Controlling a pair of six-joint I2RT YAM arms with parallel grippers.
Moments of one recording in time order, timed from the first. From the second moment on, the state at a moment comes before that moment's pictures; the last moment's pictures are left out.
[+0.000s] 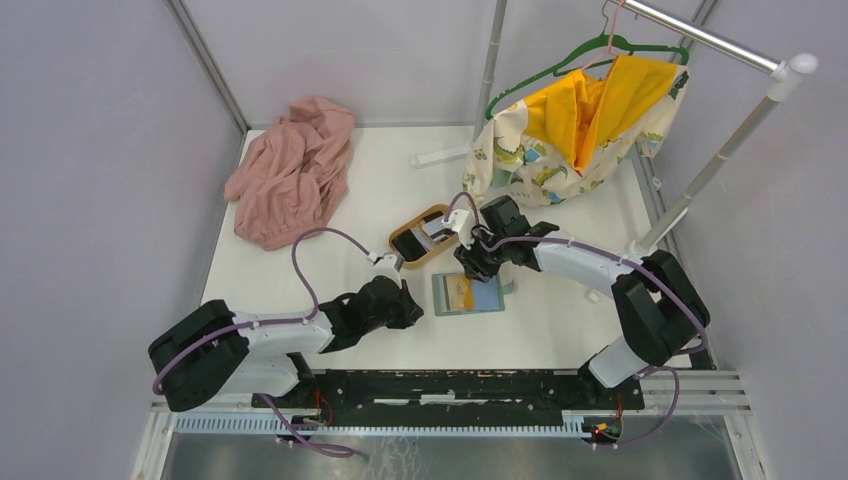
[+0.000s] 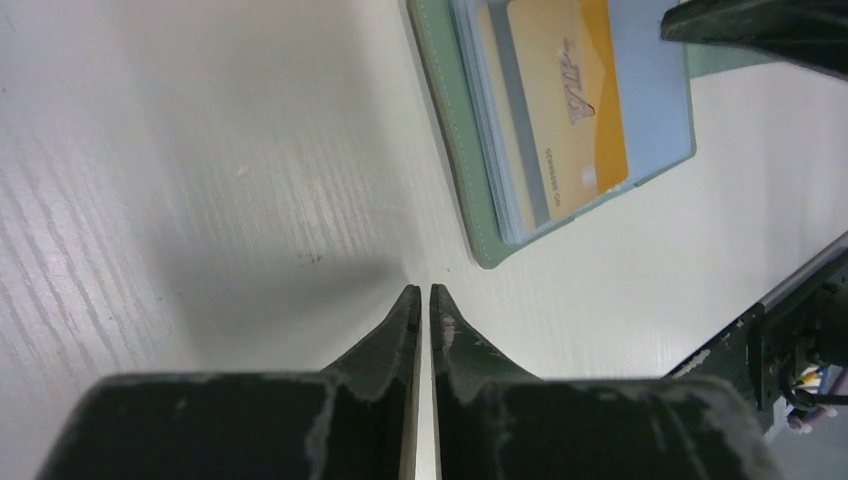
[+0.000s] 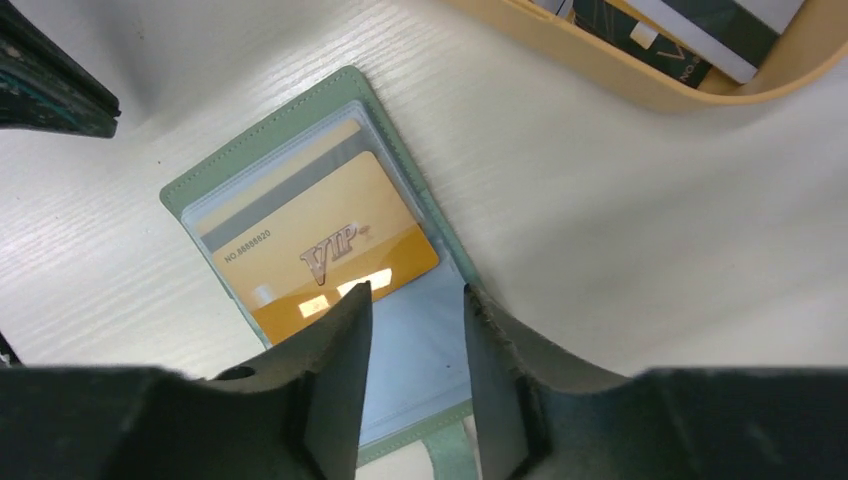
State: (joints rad) left arm -0.95 1.22 0.32 0.24 -0.14 -0.84; right arm 0.61 1.58 0.92 -0.31 -0.36 -0.37
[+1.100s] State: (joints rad) left arm -0.95 1.54 0.47 0.43 -0.13 -0.78; right arm 0.62 1.68 0.88 -0.26 -0.49 -0.18
